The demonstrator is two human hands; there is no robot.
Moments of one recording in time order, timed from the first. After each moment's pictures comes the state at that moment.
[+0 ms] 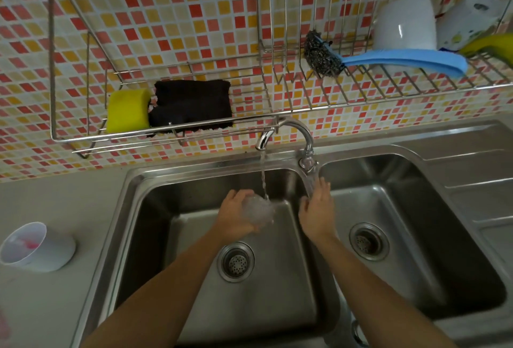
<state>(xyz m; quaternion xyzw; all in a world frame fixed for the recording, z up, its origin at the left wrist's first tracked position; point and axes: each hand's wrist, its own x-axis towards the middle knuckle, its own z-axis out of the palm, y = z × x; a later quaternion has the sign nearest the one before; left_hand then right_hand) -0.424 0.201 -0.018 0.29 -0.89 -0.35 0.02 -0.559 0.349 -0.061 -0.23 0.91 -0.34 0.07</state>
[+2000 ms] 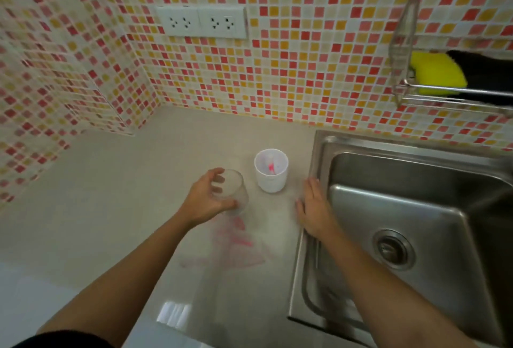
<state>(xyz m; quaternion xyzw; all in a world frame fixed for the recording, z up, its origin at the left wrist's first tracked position) 0.035 -0.021 0.027 0.51 -0.73 -0.43 0.17 -0.204 0.095 -0.064 -0.52 0.80 -0.24 0.18</state>
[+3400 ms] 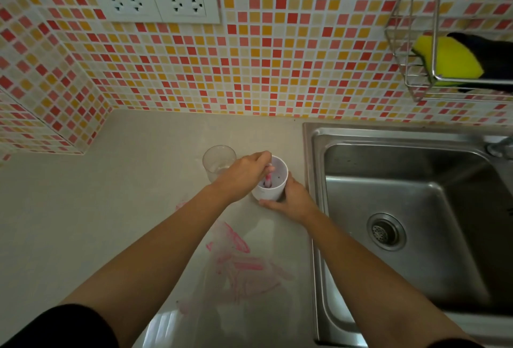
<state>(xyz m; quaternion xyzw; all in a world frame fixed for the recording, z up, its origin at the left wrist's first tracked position) -0.069 -0.091 0.030 0.21 -0.95 -0.22 0.01 -0.179 0.024 -0.052 -0.44 0.74 -0.41 0.30</state>
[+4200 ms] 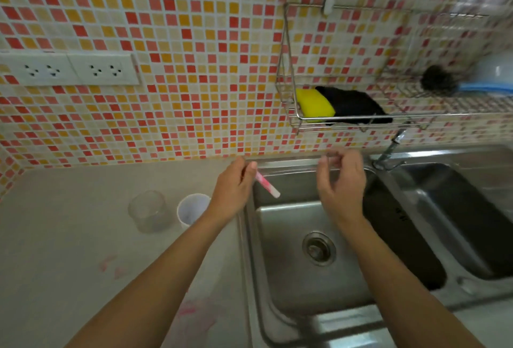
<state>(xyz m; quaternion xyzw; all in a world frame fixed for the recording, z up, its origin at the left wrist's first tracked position) -0.148 0.012 0.105 0.23 -0.82 -0.48 0.22 -0.264 0.164 0.118 -0.36 0.75 -0.50 -0.26</state>
